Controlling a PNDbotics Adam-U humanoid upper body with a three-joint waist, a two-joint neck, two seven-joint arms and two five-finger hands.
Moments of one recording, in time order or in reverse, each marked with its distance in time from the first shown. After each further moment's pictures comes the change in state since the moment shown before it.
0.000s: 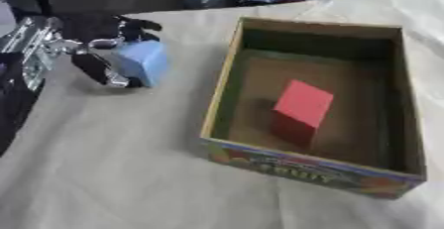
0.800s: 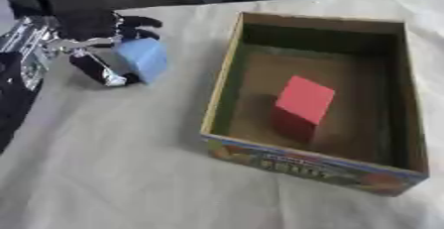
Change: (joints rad) left arm 0.025 0.006 0.000 0.001 0.014 -0.014 0.104; right arm 0.001 0.005 0.000 0.000 0.010 0.002 -0.010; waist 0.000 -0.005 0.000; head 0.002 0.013
